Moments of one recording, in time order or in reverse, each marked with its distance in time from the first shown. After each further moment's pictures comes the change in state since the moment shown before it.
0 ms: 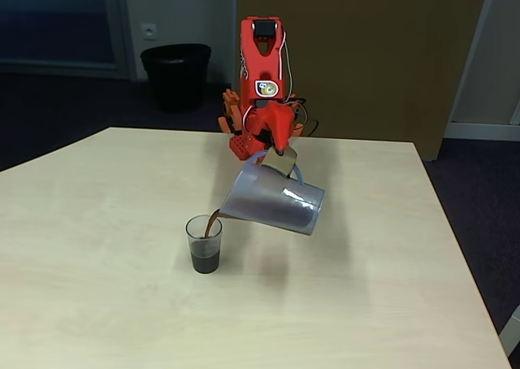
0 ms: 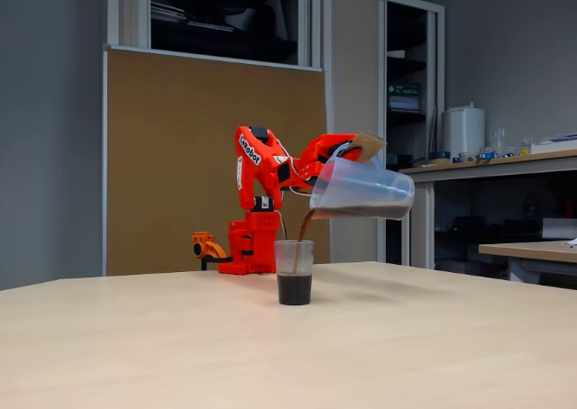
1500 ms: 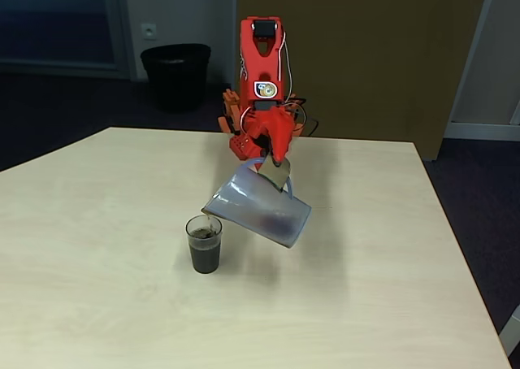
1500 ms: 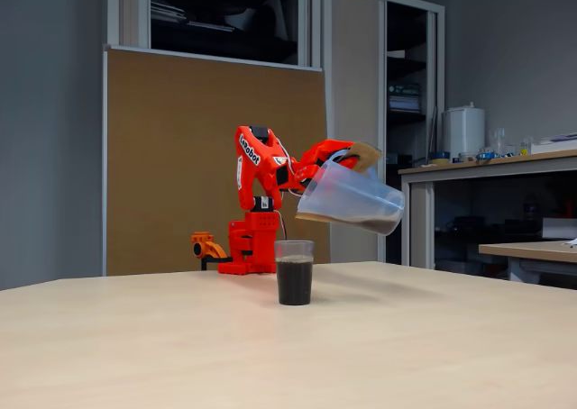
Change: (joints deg) arm -0.2 -1.1 -0.1 3.4 -12.7
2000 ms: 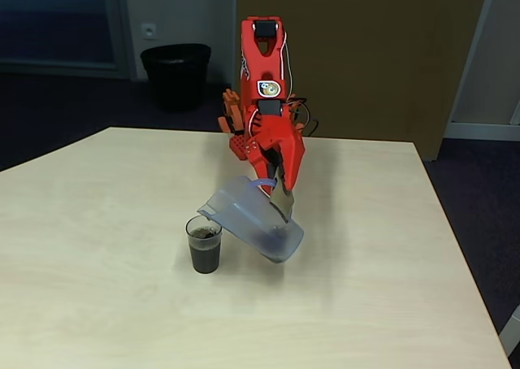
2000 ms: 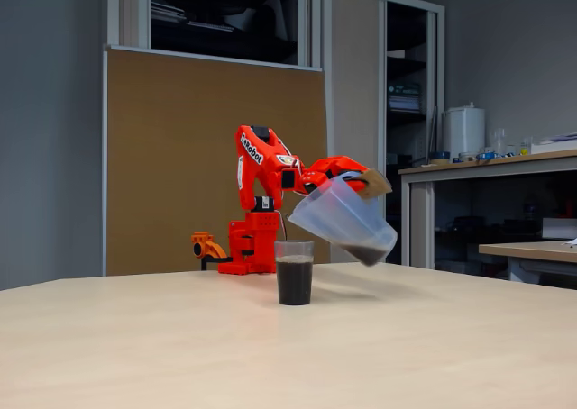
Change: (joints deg) arm -1.8 -0.9 -3.8 15.9 -21.3
